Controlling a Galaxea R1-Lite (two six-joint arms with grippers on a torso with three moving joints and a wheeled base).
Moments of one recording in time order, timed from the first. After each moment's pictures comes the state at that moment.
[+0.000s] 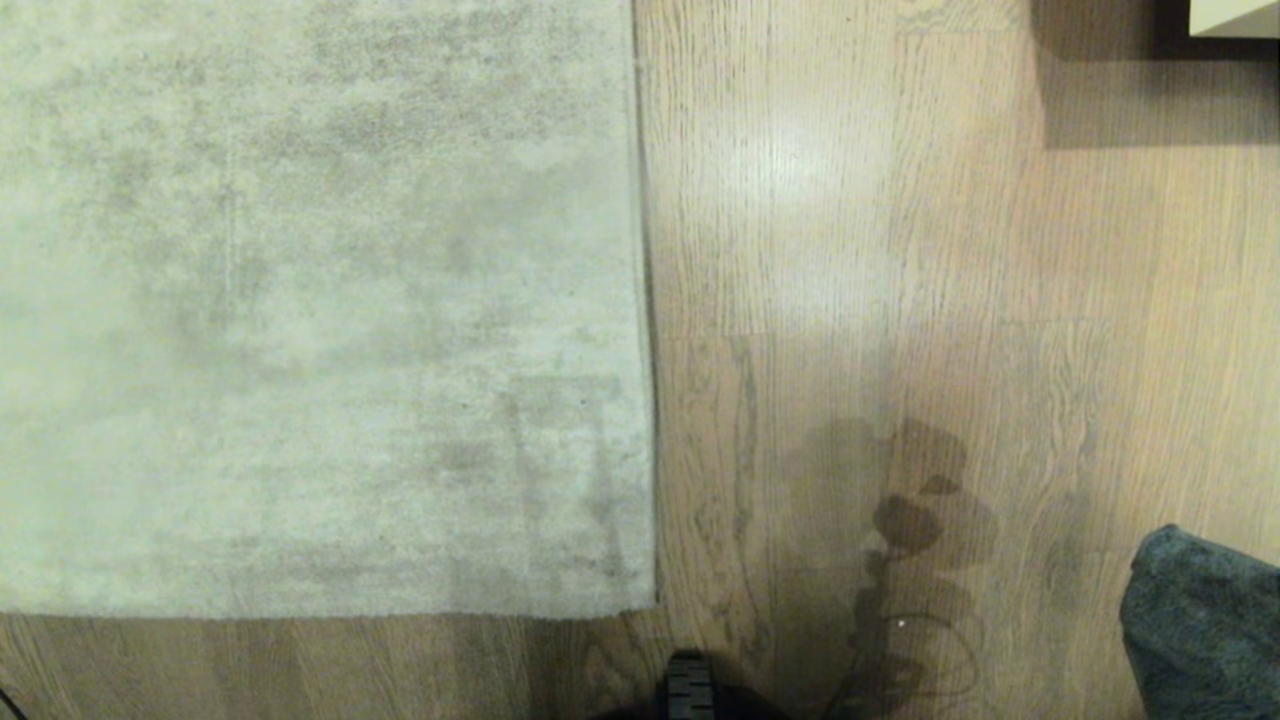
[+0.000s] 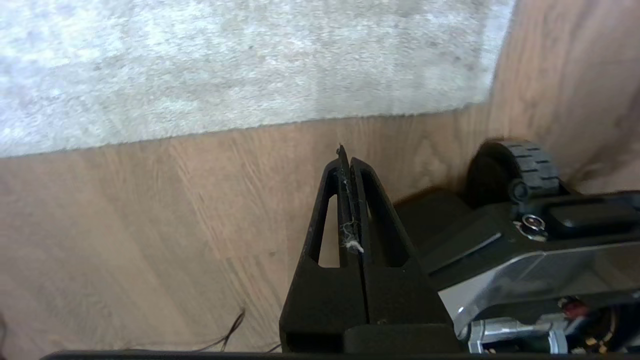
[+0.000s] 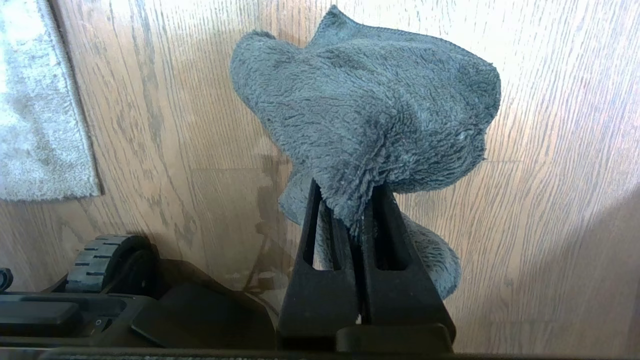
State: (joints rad) left arm -0.16 0.28 0.00 0.00 0.01 -0.04; right arm 0.00 0.00 0.00 -0.01 0.01 -0.02
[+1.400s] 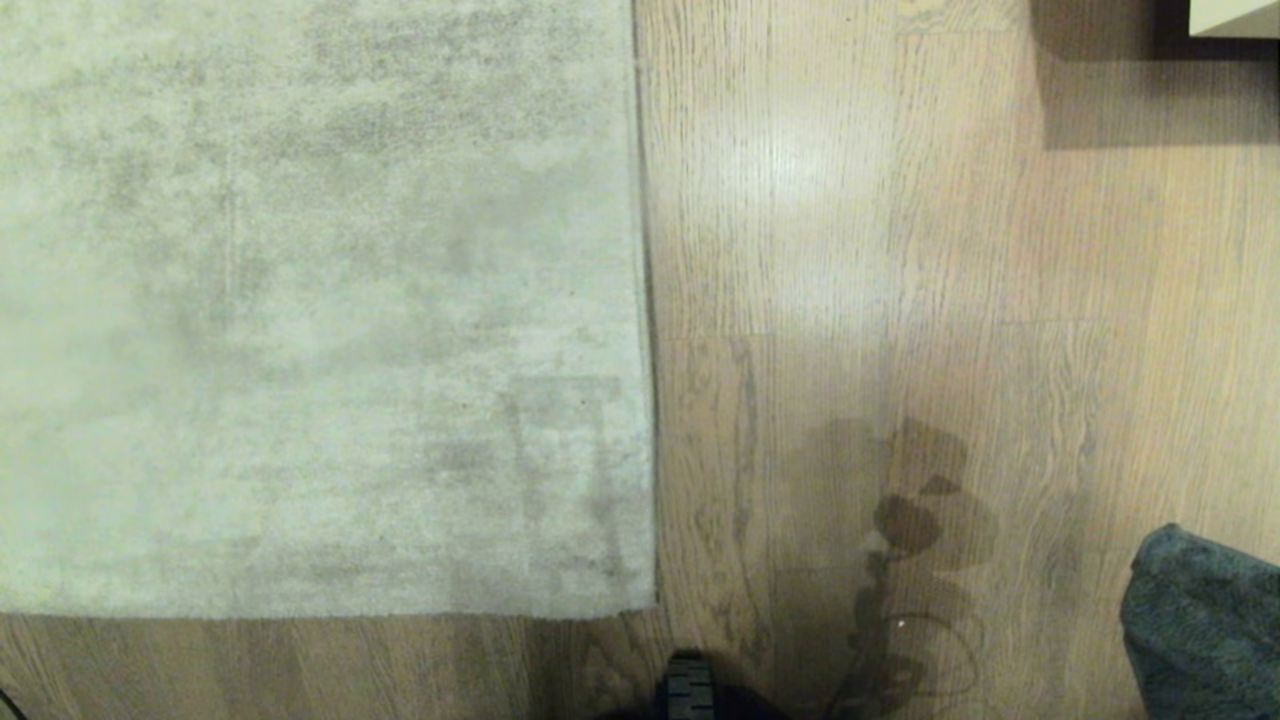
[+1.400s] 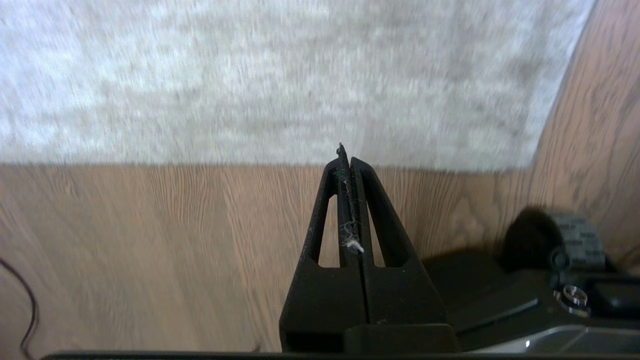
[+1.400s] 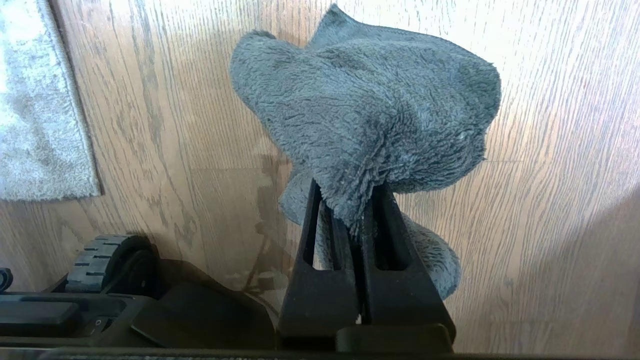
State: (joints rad) left arm 0.01 0.13 0.00 0.00 0.01 -0.04; right arm 0.00 0.00 0.00 -0.01 0.01 -0.02
